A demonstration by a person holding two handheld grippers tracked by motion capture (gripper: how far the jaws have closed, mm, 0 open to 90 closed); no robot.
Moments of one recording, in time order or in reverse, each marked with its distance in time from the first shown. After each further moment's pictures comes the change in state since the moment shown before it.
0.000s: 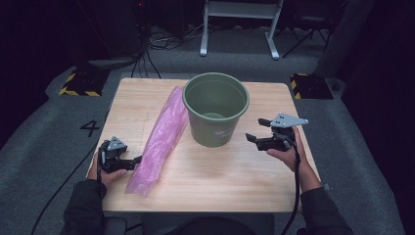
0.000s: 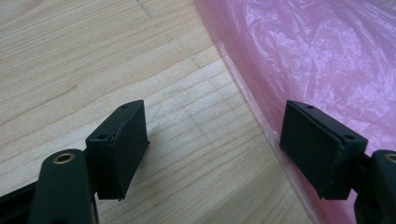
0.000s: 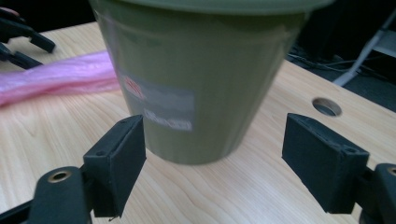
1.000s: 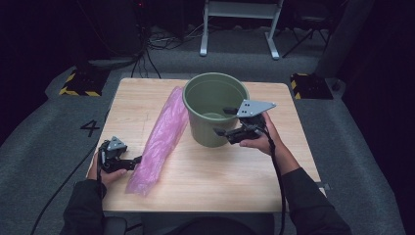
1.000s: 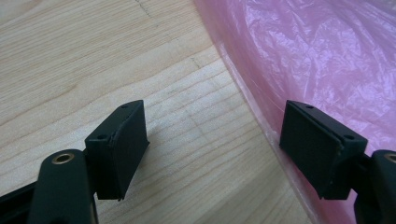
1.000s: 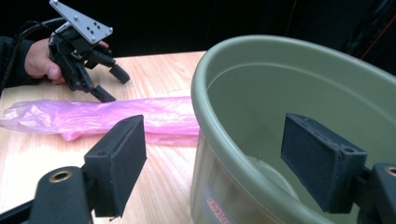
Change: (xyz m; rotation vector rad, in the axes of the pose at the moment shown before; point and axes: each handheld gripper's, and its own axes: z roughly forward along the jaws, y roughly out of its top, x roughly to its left) left arm 0.000 0.000 0.000 0.001 -0.002 0.000; right arm 0.052 0.083 0.044 -0.036 0.211 -0.209
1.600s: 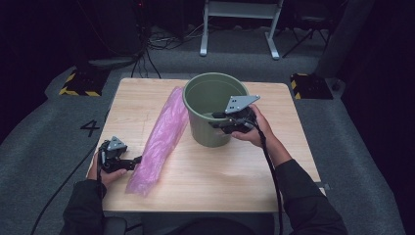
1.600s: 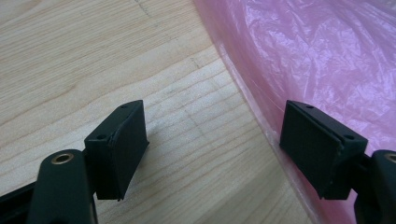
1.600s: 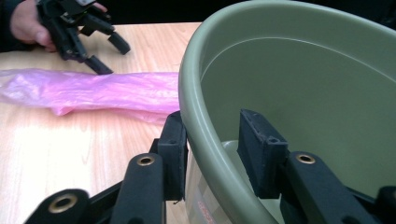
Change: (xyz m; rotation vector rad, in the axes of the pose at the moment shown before) left arm 0.000 0.000 0.000 -0.001 -0.003 0.001; right arm -0.016 0.002 0.029 0.120 0.073 -0.055
